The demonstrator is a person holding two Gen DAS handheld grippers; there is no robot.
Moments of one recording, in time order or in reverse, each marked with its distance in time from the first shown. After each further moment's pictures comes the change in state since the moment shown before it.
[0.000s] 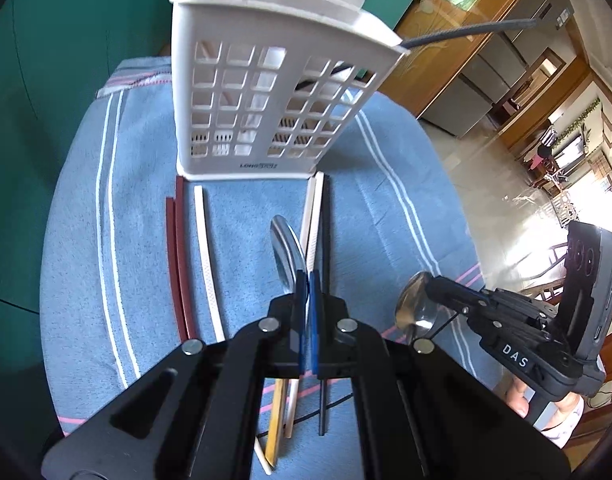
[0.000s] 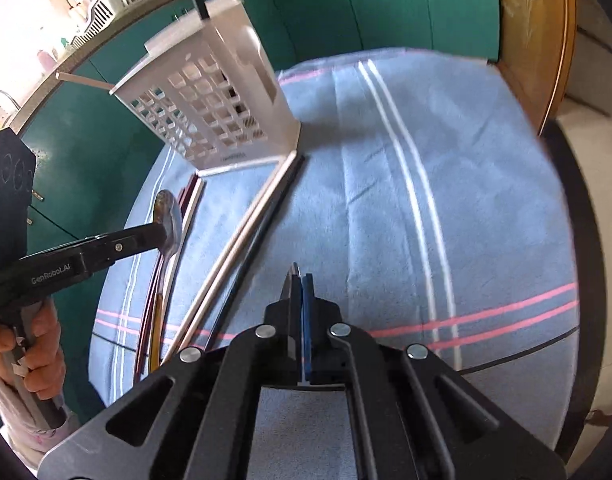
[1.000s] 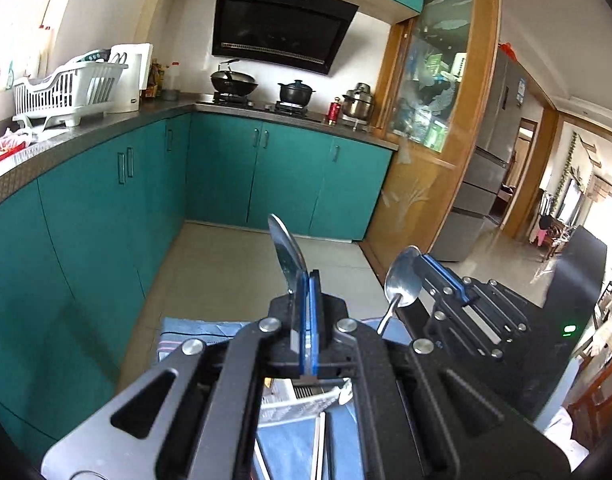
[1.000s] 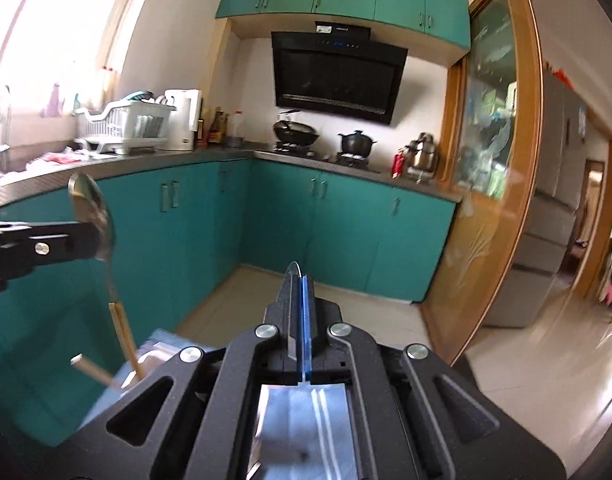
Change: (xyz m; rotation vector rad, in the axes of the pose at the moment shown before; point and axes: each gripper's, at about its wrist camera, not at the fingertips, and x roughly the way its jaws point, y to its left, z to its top) left arm -0.173 -0.042 0.154 0.135 -0.568 0.071; right arm -0.087 0.112 0.190 -0.305 -0.692 -0.384
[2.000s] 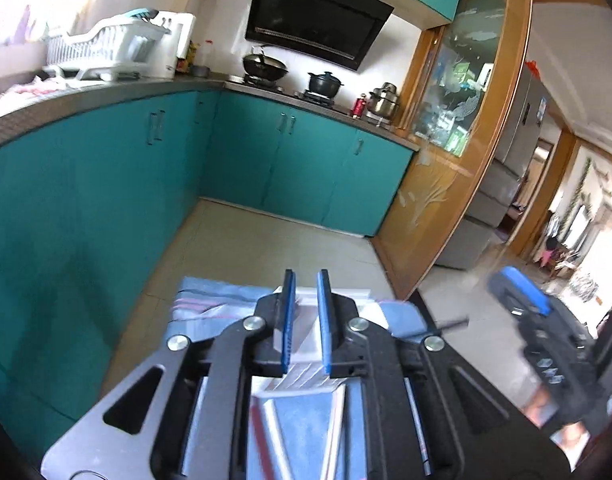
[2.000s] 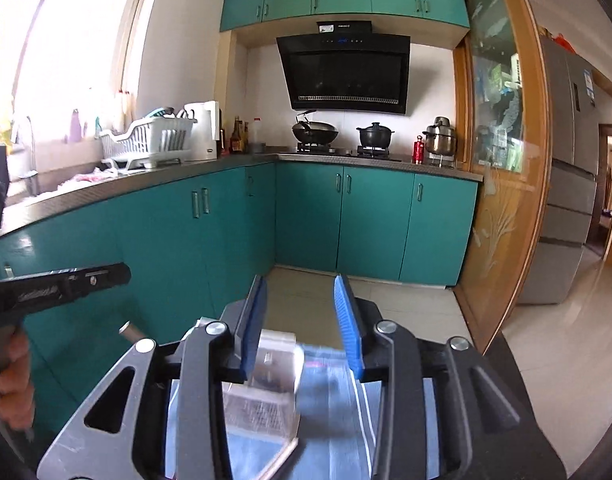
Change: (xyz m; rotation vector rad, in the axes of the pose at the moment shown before) left arm -0.028 0.054 -0.071 -0.079 0.018 0.051; right arm -0.085 -0.032 -0.051 0.141 0.034 0.203
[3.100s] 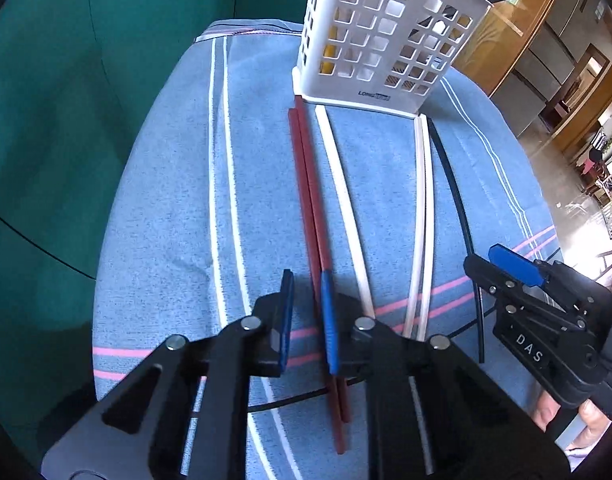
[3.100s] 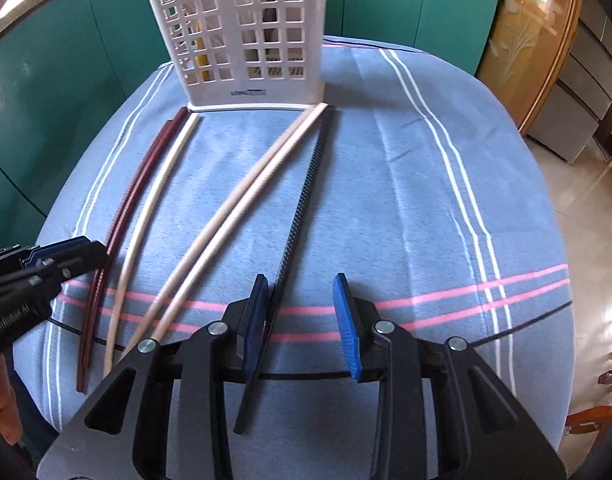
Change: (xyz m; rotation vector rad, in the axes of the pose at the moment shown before) left arm 0.061 0.017 -0.223 -0.012 0.558 0.131; right arm 0.052 0.024 -0.230 0.034 0.700 -0.053
